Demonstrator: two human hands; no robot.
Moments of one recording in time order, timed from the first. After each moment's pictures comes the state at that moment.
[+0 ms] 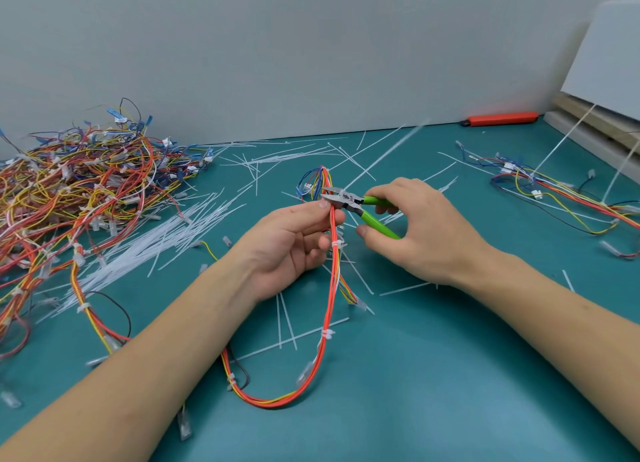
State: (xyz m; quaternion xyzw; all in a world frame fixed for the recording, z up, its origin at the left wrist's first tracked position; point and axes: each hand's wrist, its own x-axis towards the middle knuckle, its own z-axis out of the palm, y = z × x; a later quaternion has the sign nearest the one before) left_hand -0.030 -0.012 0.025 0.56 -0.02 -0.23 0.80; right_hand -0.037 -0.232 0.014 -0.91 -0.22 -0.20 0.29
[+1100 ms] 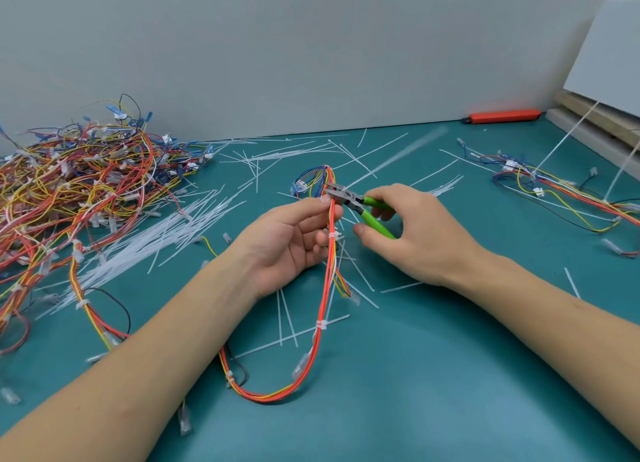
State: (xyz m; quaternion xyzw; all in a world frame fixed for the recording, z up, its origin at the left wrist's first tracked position) left_hand -0.029 -0.012 0.027 0.54 0.01 -0.24 0.81; right_hand -0.035 -0.227 0.007 -0.91 -0.20 -0.16 0.33
